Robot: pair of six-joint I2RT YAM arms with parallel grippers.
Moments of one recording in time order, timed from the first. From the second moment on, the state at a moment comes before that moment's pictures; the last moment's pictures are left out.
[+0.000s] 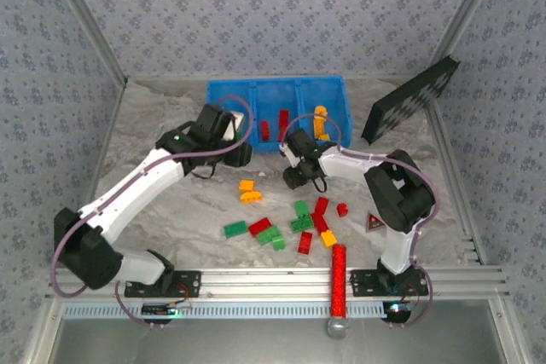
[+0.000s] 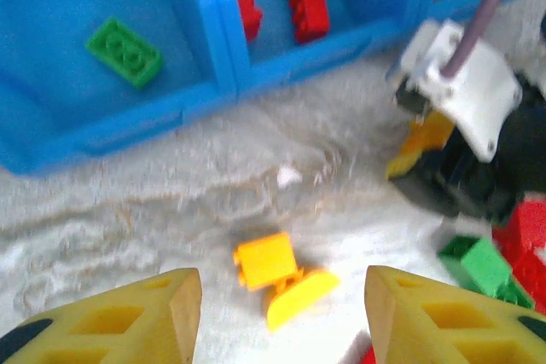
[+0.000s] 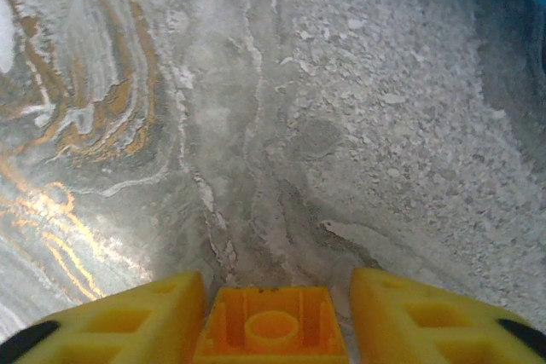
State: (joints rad) left arm -0.63 1.33 1.21 -0.79 0.01 -0.29; right arm 0.64 1.84 1.11 -0.44 0.01 0.03
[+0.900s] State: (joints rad) left arm -1.00 1.21 0.79 -0.90 -0.10 -0.39; right arm 0.40 1.75 1.54 -0.69 -0.02 0.08
